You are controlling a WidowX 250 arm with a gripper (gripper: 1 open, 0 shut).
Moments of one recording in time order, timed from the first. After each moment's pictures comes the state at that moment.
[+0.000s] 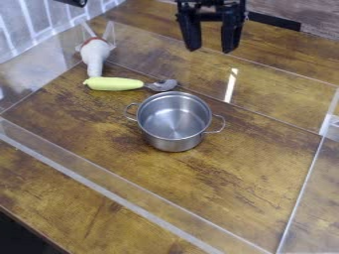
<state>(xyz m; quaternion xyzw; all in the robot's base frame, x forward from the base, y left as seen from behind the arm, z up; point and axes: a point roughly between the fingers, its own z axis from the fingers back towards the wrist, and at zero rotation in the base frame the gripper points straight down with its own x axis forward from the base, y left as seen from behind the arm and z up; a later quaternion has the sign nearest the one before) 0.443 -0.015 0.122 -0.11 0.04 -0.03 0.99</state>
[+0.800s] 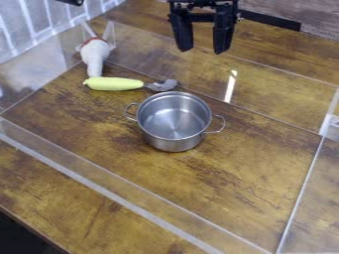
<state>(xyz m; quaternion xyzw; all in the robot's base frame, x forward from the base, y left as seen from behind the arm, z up) 0.438 -0.006 0.124 -0.10 0.06 -0.02 0.99</state>
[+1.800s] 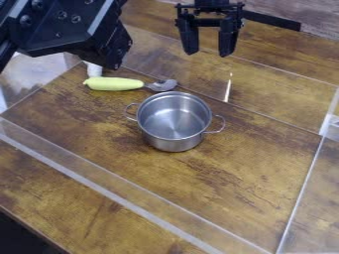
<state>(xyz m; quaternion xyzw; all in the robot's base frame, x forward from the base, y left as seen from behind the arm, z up) 0.458 -0.006 0.110 -0.10 0.07 -0.01 0.99</state>
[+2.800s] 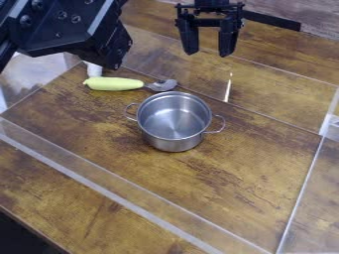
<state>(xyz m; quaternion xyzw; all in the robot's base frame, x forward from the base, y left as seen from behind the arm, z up) 0.457 -0.005 0.110 -0.10 0.07 -0.01 0.99</state>
